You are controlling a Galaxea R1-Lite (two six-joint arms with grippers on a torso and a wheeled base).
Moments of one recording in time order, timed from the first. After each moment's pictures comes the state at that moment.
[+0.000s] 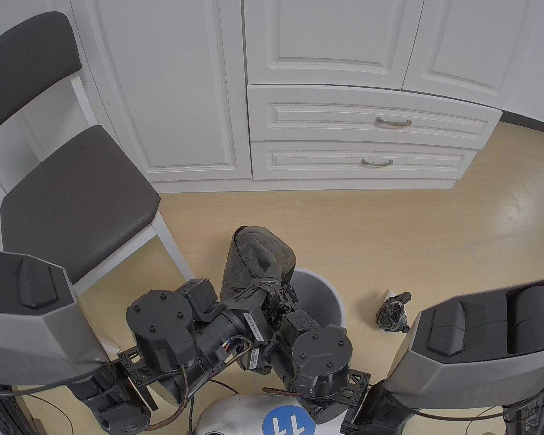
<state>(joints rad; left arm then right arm) -0.81 2.02 -0.40 -1.53 0.25 -0.51 1.02 2.33 -0.77 -1.46 -0.53 0.27</state>
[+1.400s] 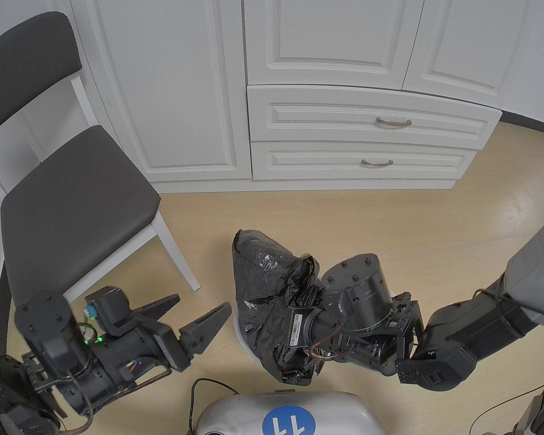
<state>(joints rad) -0.72 1.60 -0.12 -1.33 0.09 -0.45 0.89 1.99 -0.85 -0.63 -0.26 0.63</state>
